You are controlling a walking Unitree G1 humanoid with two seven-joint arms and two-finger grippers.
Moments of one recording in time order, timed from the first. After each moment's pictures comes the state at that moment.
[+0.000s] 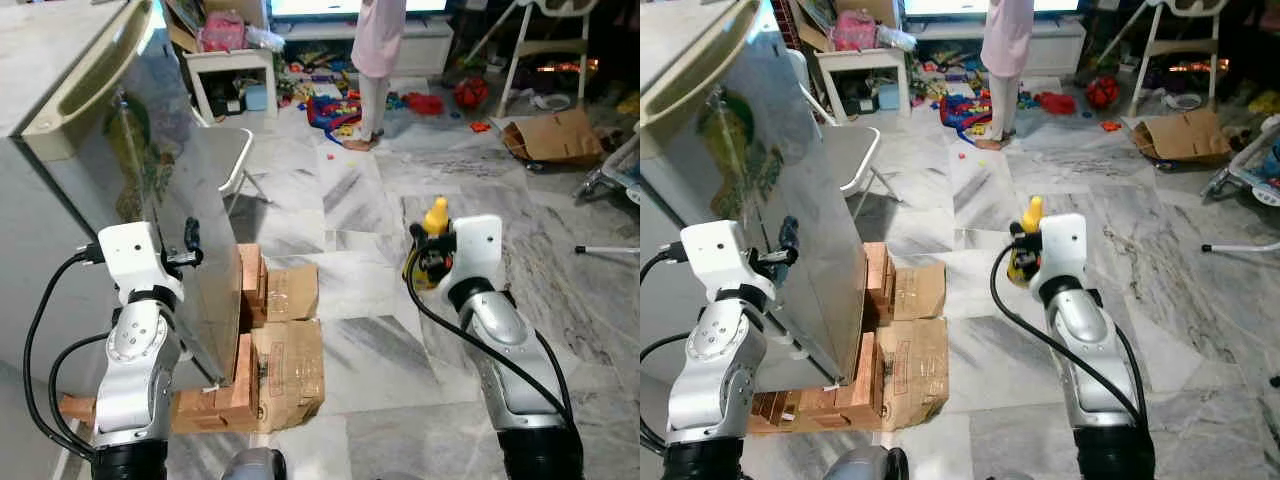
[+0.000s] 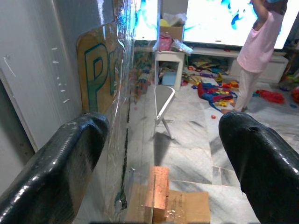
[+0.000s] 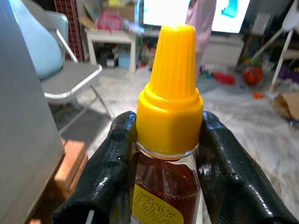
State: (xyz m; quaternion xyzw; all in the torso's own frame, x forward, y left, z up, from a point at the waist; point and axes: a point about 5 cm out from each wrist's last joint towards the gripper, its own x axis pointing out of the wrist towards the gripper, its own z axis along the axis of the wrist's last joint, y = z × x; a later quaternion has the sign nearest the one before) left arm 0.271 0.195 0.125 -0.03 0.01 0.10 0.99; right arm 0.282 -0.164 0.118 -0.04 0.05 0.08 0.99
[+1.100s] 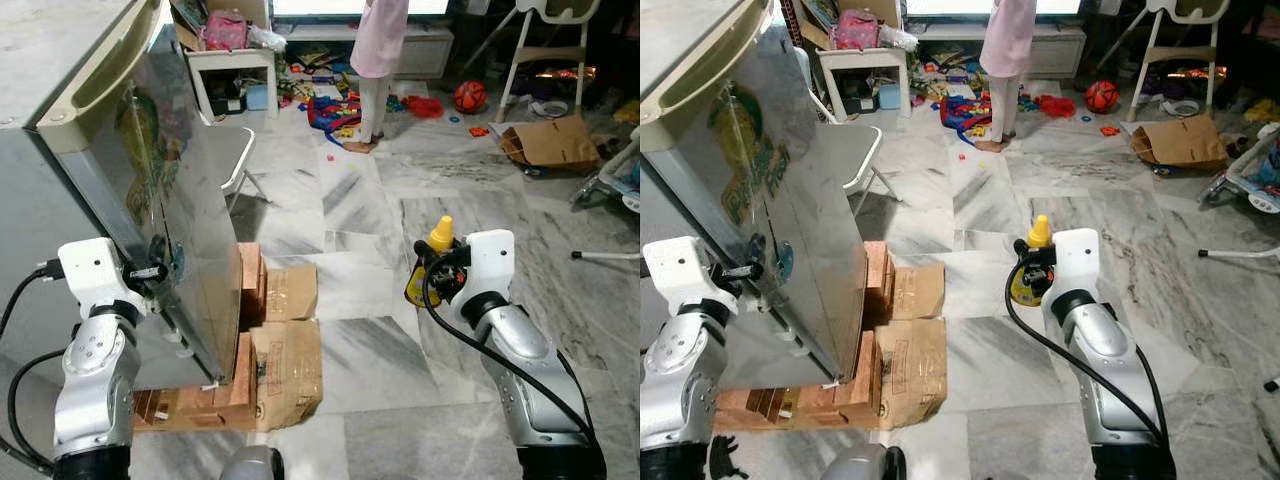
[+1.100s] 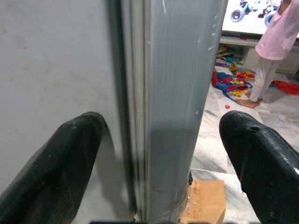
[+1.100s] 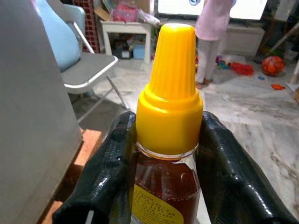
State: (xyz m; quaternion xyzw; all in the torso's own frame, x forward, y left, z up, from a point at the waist) left arm 0.267 0.235 0.109 -0.03 0.03 0.09 0.99; right arm 0.272 -0.174 0.122 -0.01 0.06 0.10 0.99
